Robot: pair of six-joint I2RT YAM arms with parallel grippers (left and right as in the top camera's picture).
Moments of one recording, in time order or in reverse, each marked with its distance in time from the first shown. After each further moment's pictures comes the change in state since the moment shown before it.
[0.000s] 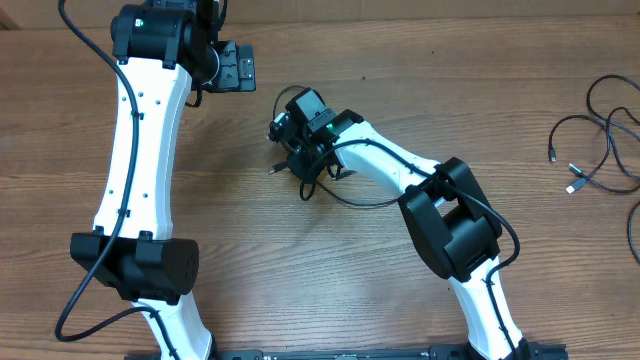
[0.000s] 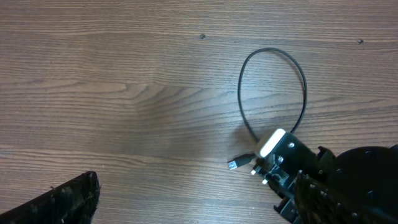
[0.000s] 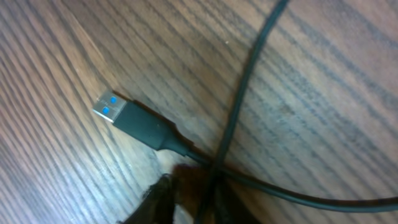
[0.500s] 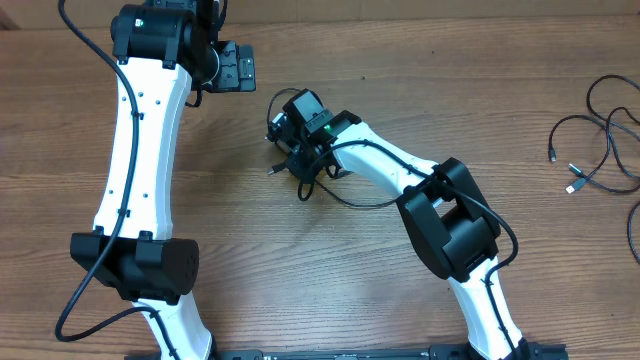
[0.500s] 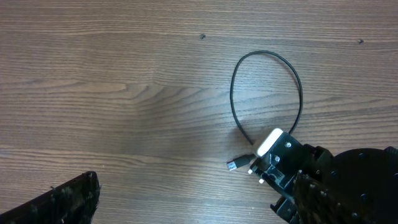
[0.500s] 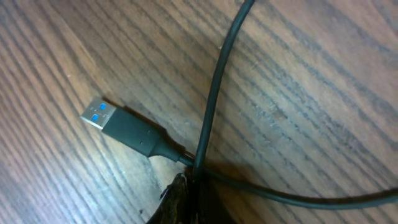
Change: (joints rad) left arm 0.000 0.000 0.000 0.000 0.000 0.000; right arm 0.004 0.006 0.007 0.007 0.047 0.002
